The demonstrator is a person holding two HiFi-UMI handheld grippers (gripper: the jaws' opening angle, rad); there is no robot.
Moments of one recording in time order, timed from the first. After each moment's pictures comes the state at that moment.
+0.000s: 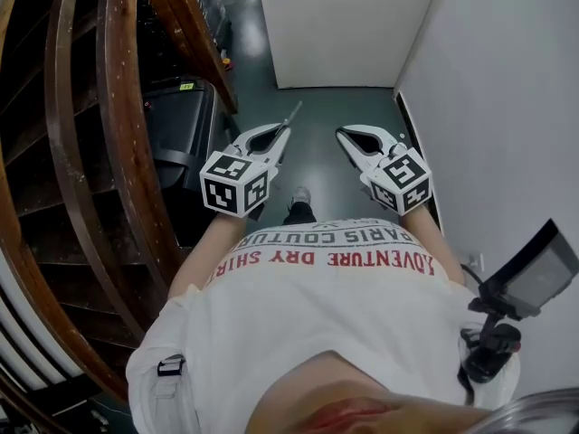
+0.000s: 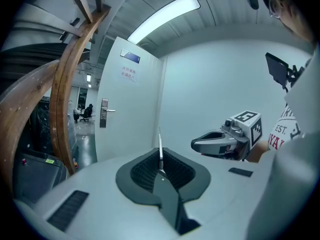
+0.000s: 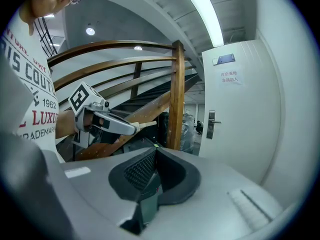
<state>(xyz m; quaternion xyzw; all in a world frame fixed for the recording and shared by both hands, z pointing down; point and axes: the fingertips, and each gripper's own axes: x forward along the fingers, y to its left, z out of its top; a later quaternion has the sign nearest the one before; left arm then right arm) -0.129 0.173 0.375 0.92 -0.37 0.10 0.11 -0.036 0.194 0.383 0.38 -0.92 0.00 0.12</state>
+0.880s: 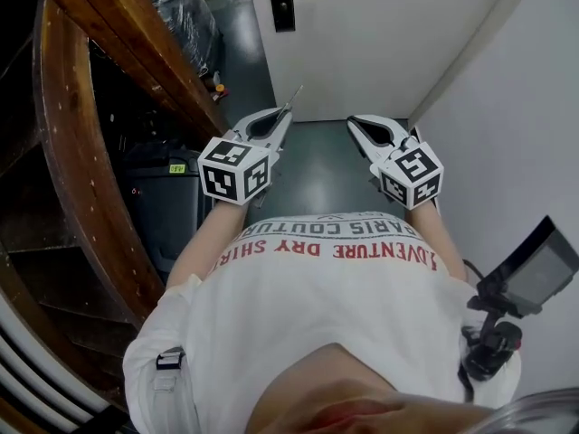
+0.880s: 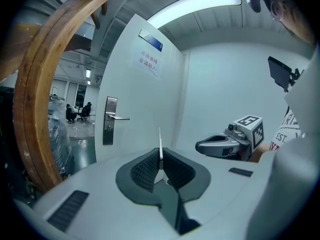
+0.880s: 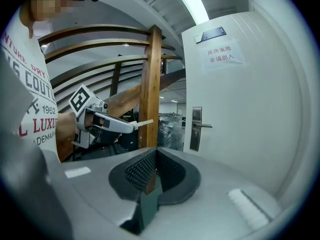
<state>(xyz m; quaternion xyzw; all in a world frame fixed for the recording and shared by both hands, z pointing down) -0.128 -0.274 0.362 0.92 -0.36 0.10 0.13 -0.022 -0.242 0.373 0.41 -0.91 0.03 0.11</state>
